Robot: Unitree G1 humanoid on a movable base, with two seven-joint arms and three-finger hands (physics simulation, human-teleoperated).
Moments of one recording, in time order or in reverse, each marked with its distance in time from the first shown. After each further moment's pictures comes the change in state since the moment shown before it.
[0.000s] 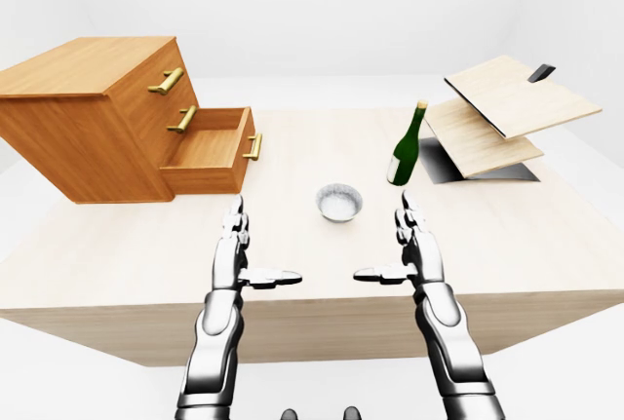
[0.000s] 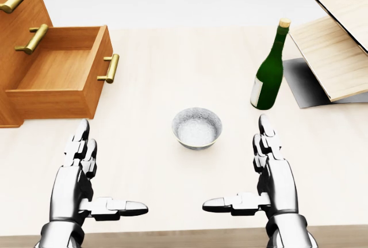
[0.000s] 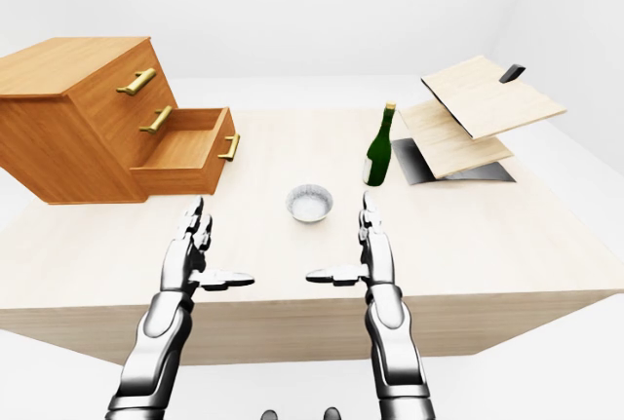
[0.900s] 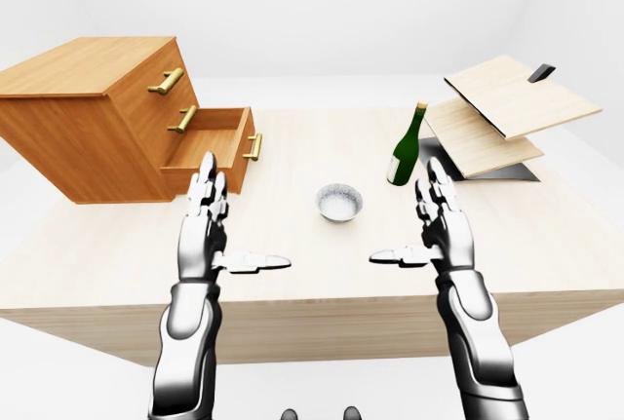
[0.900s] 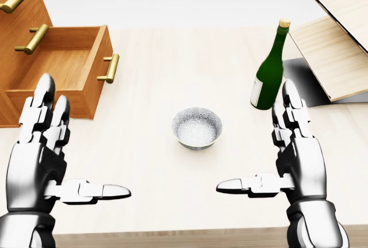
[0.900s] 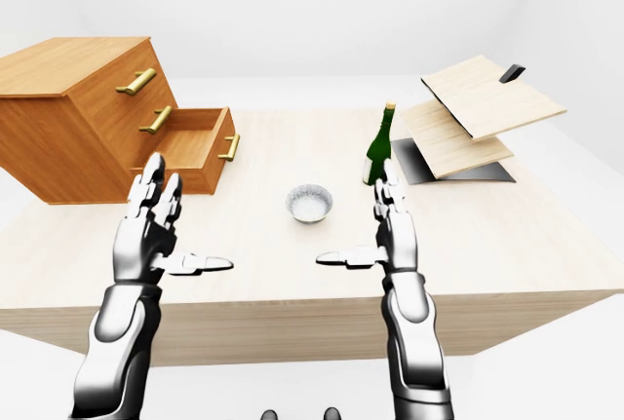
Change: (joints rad) left arm 0.018 0.022 0.049 -0.375 -0.019 0.085 -0.052; right arm -0.012 -0.029 -0.061 -0.258 0.036 0.083 0.037
